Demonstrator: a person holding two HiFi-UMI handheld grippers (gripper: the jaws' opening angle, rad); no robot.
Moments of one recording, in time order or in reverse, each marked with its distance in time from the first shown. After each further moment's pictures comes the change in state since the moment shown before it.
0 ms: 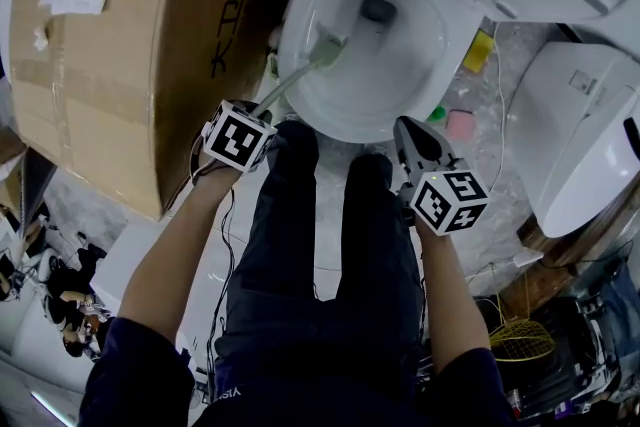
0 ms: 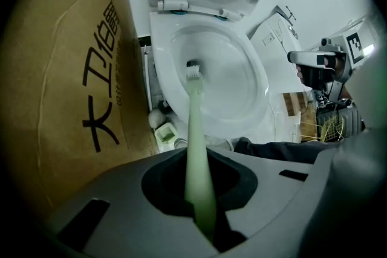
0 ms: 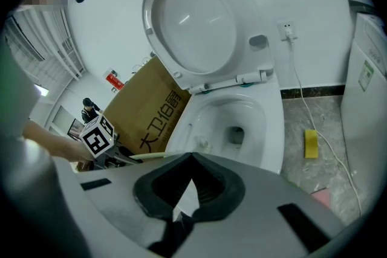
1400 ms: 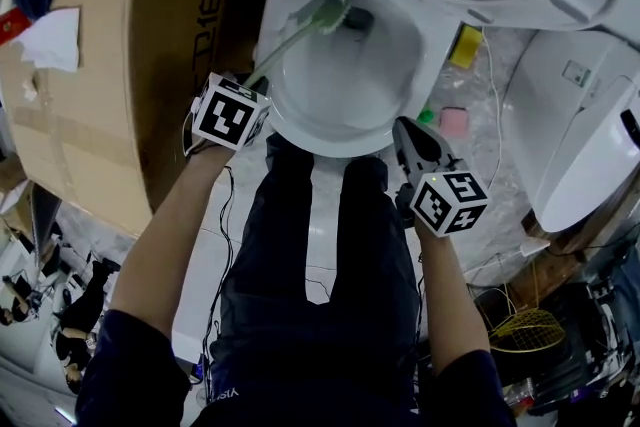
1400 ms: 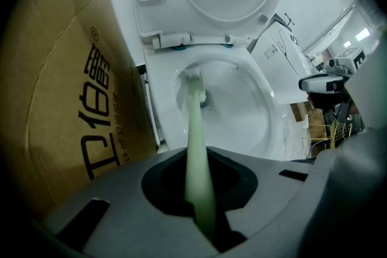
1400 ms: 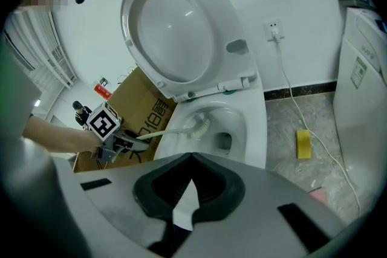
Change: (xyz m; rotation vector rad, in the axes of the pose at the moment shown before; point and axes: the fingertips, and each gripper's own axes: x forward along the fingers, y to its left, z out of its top) left arm -0.011 0.024 0.121 0.079 -0.107 0.054; right arm -0.004 -0.042 0.027 0.076 -0.020 -0.040
